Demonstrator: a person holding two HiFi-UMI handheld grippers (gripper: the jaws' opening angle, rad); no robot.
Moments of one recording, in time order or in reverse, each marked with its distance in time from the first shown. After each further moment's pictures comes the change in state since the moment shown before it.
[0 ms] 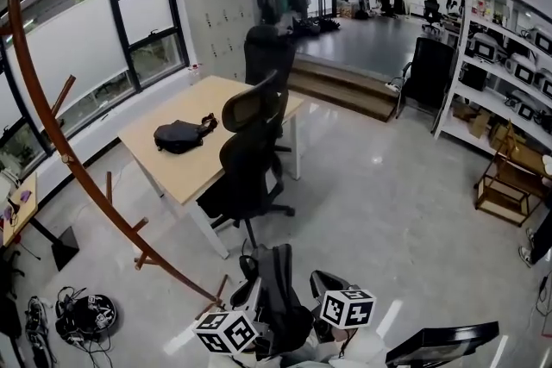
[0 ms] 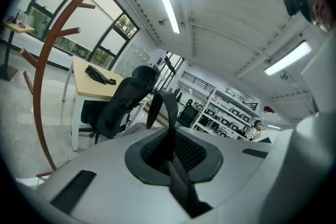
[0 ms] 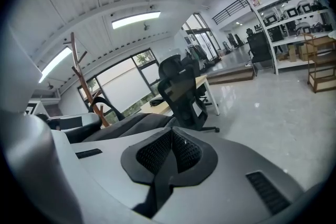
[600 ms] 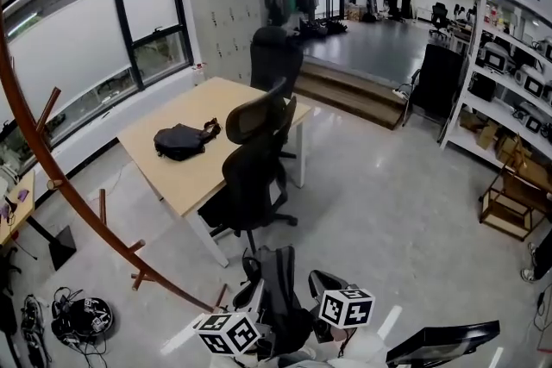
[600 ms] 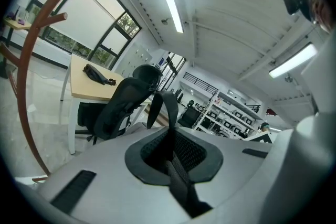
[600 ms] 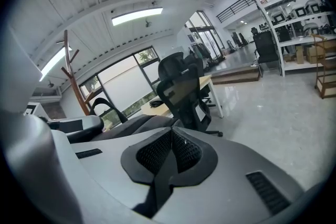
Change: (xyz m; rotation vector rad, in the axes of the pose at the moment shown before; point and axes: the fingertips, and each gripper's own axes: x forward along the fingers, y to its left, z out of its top) left arm 0.054 0.022 0.025 -0.021 -0.005 0.012; right arm 0.061 -0.005 0.040 -0.028 0.024 0.027
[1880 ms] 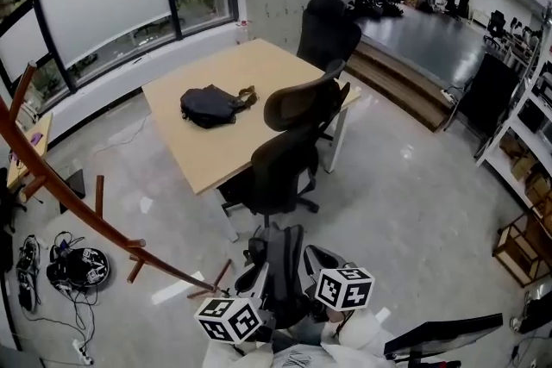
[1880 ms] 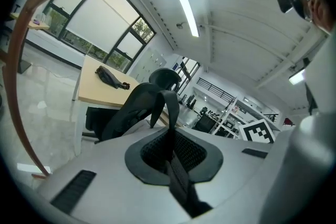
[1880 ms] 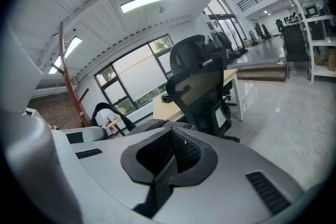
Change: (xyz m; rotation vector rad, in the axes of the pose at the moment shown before) left arm 0.059 0.061 0.042 -0.068 -0.068 0.138; right arm 0.125 0.032 0.054 -0.106 0.113 0.172
